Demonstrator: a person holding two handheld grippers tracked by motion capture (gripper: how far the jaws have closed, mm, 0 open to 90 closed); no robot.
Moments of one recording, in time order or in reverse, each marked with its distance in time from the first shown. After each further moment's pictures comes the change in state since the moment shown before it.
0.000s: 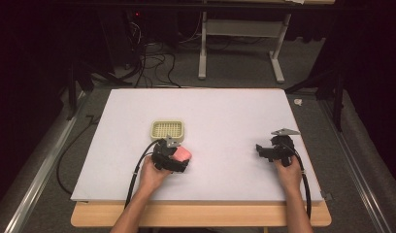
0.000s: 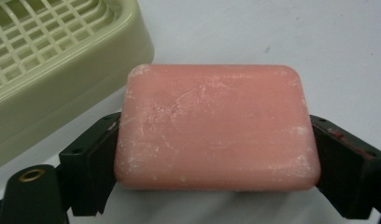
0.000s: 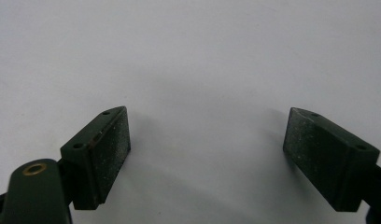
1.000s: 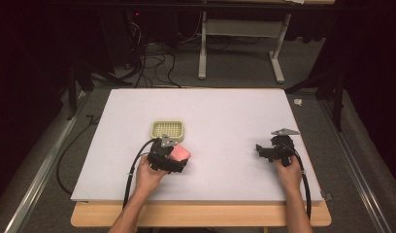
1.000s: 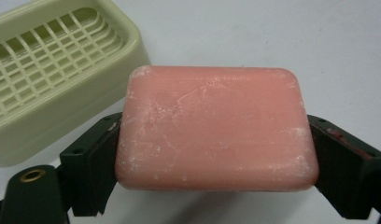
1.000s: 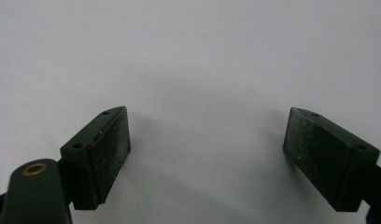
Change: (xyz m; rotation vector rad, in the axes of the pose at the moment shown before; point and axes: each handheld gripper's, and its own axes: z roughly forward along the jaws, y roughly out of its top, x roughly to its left) left arm -0.004 0.005 -0.032 -0.061 -0.019 -0.019; right arm 0.000 0.000 0.000 -0.001 -0.001 -0.001
